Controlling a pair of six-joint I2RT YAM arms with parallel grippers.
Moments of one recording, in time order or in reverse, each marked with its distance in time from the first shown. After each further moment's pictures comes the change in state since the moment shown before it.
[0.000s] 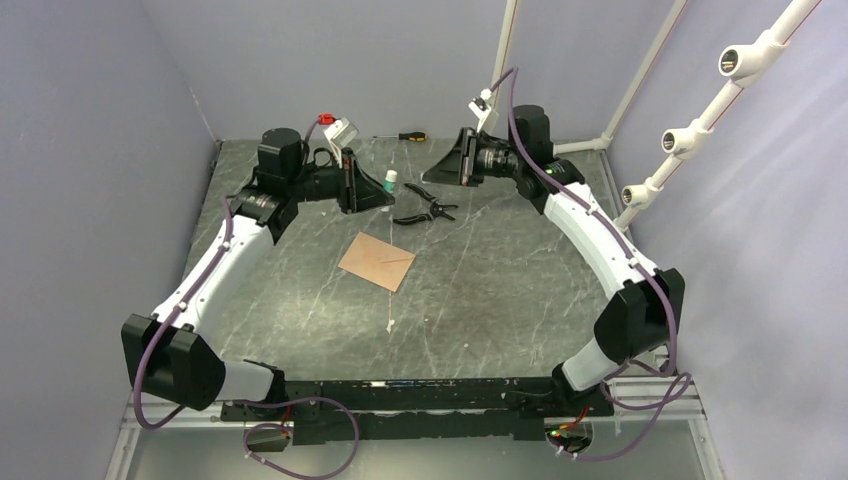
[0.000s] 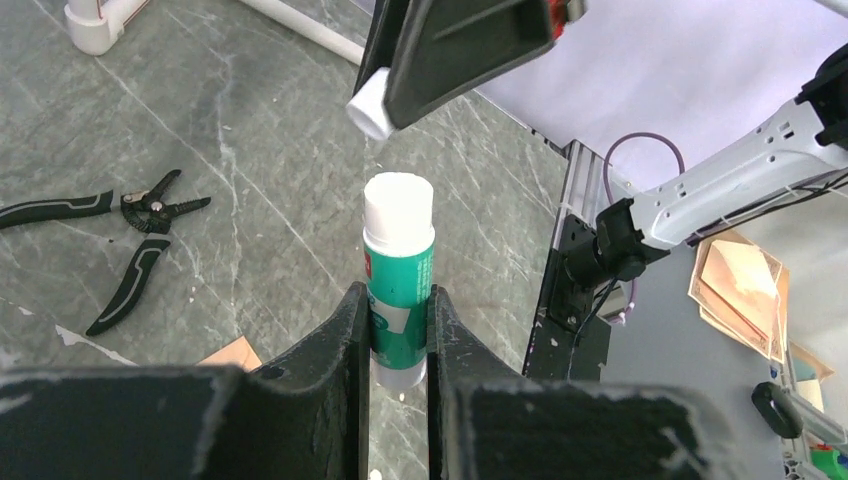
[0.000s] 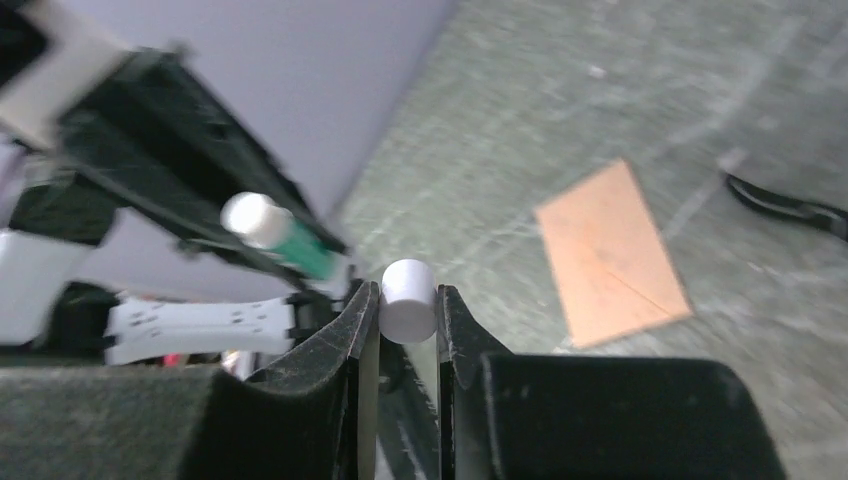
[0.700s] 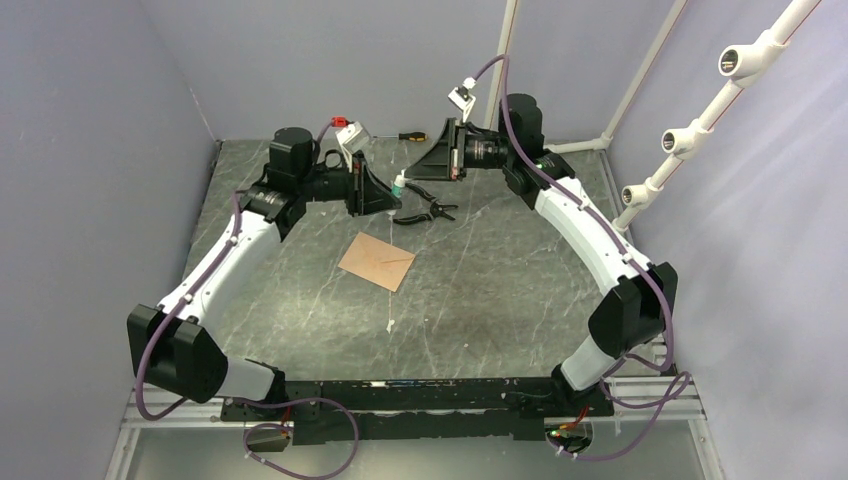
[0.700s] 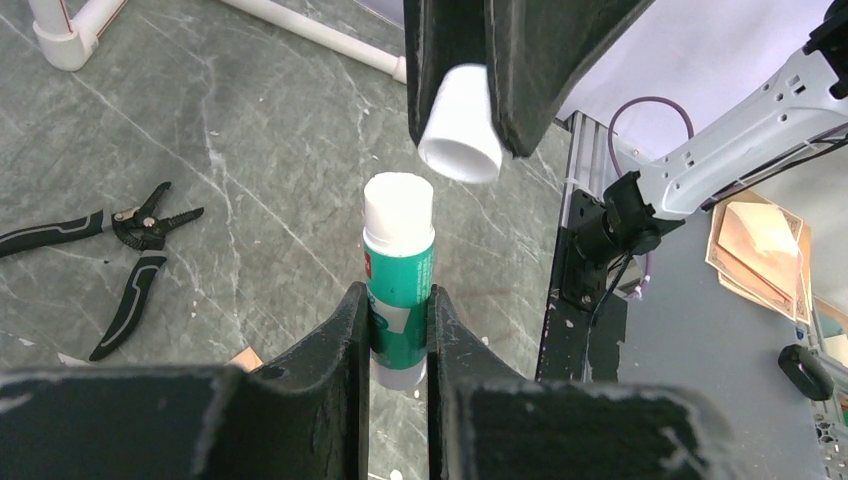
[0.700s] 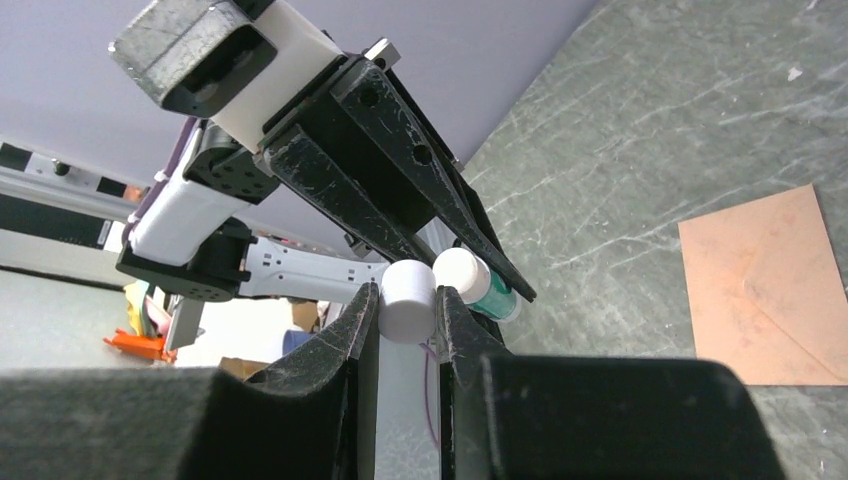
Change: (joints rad) left arm -0.043 0.032 0.020 -0.026 0.018 0.100; right arm 0.053 0.038 0.095 0.197 -0.264 0.229
